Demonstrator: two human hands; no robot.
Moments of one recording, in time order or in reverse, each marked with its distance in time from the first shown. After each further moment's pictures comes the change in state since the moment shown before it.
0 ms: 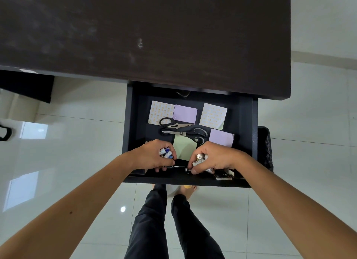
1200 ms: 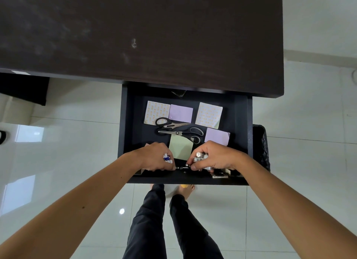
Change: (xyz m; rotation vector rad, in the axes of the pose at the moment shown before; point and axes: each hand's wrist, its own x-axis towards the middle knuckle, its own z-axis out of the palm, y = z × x) left_hand 0.021 0.000 0.009 0.308 -0.067 -0.064; right_hand -0.011 0.006 -0.001 0.053 0.083 -0.004
